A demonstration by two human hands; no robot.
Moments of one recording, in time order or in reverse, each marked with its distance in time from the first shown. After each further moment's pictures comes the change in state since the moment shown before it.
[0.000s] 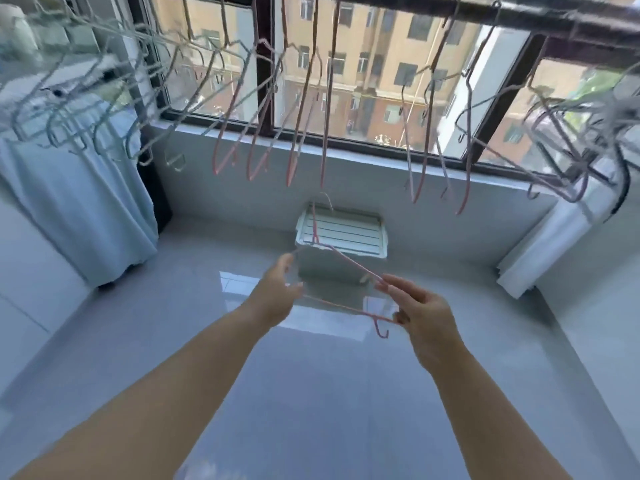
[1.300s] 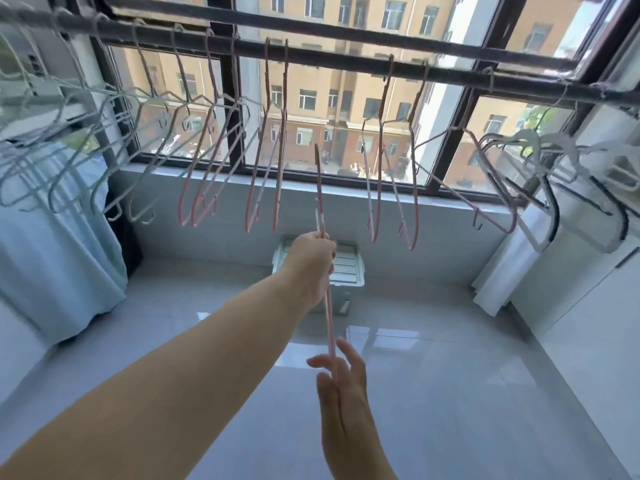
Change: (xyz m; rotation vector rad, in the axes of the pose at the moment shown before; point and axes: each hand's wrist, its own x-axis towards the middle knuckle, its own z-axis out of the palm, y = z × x) left_hand 0.025 0.147 0.043 -0.670 -0.025 -0.067; right_hand -0.062 0.036 0.038 -0.471 -0.048 -0.394
